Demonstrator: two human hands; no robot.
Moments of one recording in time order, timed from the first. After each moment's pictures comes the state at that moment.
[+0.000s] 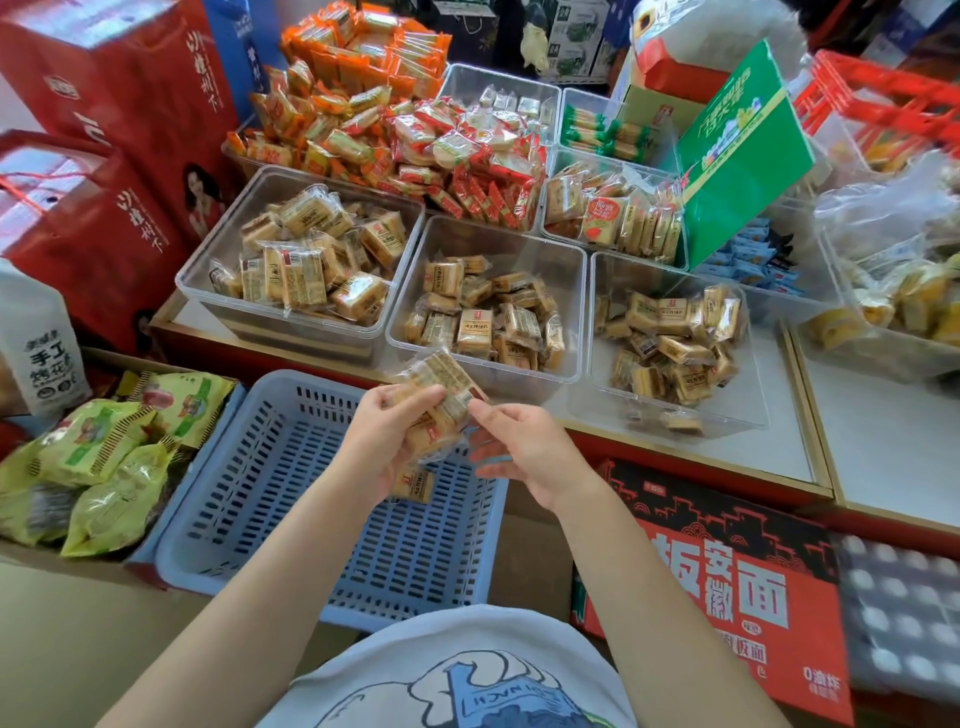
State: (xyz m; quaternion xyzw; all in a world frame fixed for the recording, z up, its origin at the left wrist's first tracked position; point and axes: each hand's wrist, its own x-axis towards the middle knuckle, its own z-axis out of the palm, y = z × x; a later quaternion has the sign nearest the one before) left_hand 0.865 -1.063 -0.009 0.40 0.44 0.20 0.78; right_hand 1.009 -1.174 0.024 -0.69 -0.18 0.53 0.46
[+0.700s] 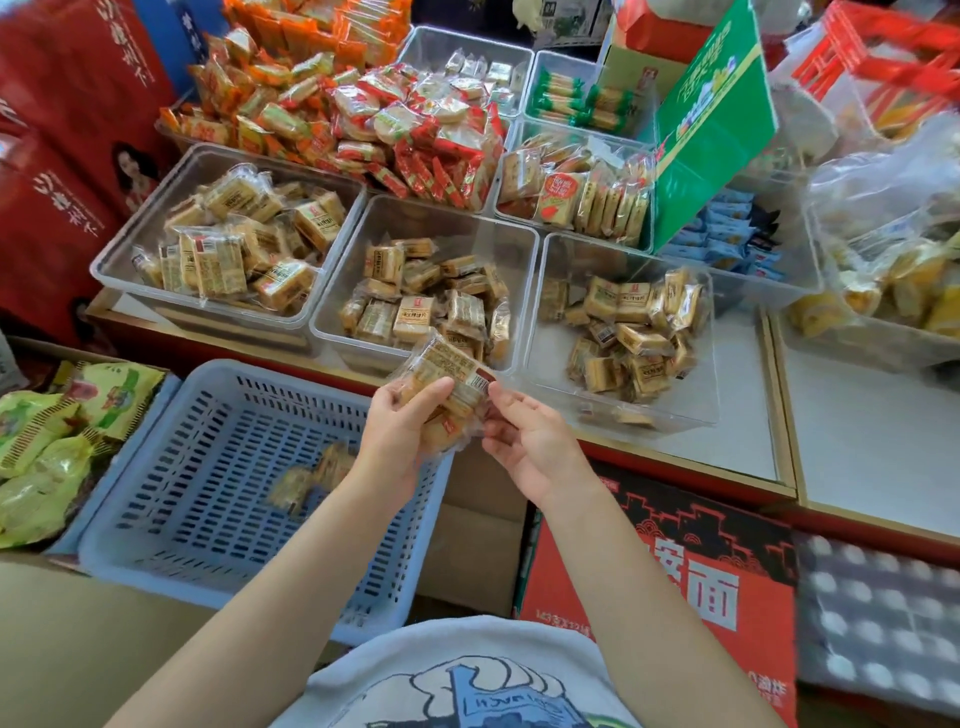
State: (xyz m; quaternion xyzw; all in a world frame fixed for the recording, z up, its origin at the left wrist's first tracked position) left_hand 0.975 -1.131 -0.014 0.36 0.45 0.26 0.77; right_hand 1.103 -1.221 0.022 -0.54 0.01 0.56 0.63
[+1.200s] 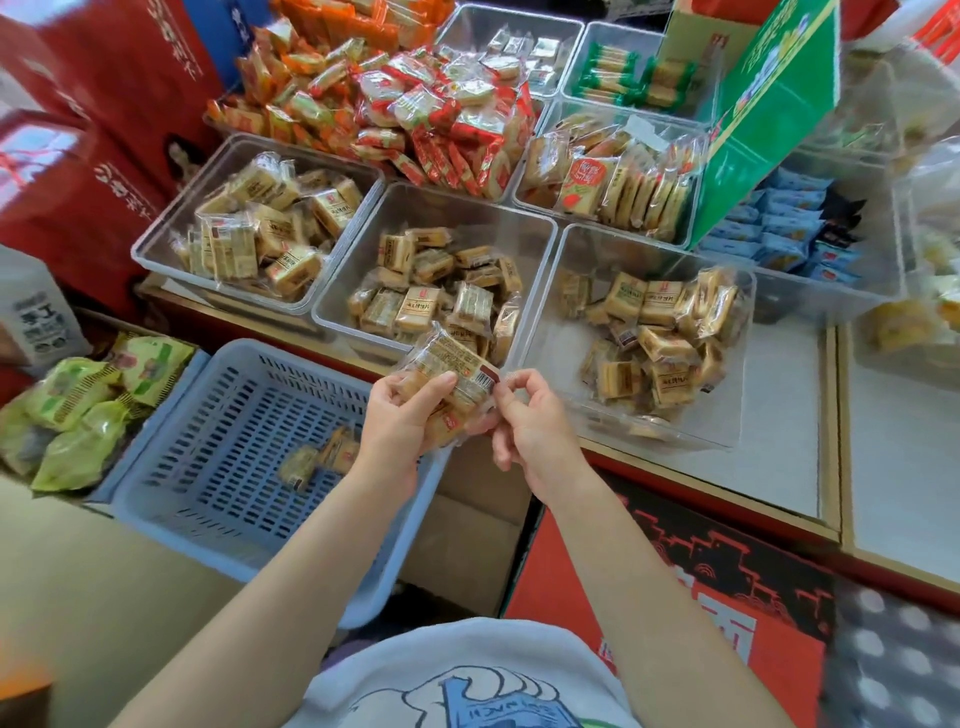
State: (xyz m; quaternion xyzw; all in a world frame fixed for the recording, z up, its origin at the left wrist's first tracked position) left_hand 1.022 -1.155 -0.016 0.36 0.52 0.30 0.71; right_hand 1.164 -1.229 0.000 -0.61 -0.19 0.56 0.53
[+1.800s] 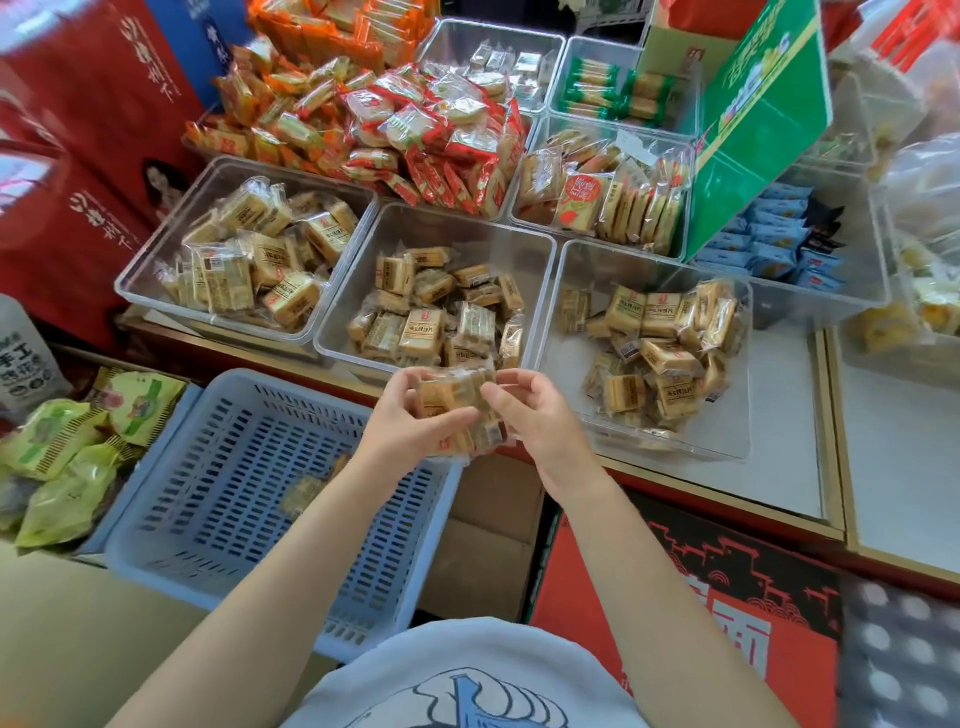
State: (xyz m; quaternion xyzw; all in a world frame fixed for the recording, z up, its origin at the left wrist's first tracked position) left_hand 1.006 -1.107 -0.006 0.55 0.49 0.18 0.65; right_hand 1.160 -1.197 0.005 -0.66 -0.21 0.51 0.52
